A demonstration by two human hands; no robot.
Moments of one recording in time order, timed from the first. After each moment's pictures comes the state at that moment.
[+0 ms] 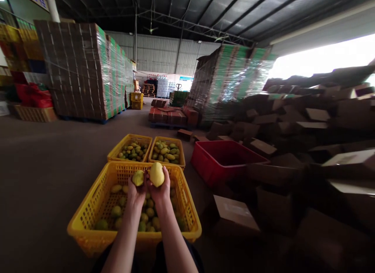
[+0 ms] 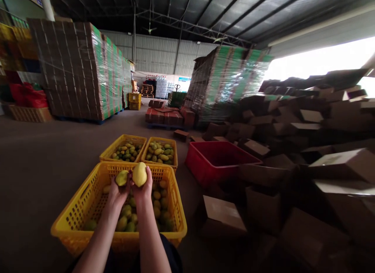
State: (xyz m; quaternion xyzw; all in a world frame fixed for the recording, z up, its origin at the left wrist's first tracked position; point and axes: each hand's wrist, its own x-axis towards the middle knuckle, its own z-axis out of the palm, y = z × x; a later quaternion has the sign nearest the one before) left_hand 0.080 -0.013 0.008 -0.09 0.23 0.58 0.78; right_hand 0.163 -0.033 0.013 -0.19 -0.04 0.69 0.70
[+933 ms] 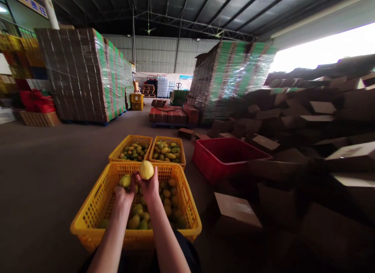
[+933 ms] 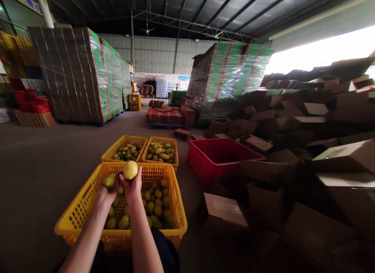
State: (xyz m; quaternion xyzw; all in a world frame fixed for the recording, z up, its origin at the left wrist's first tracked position) left_hand 0.040 -0.001 -0.009 -0.09 0.23 0.60 0.76; right_hand 0.133 -0.017 0.001 -0.23 -0.03 0.66 0.71
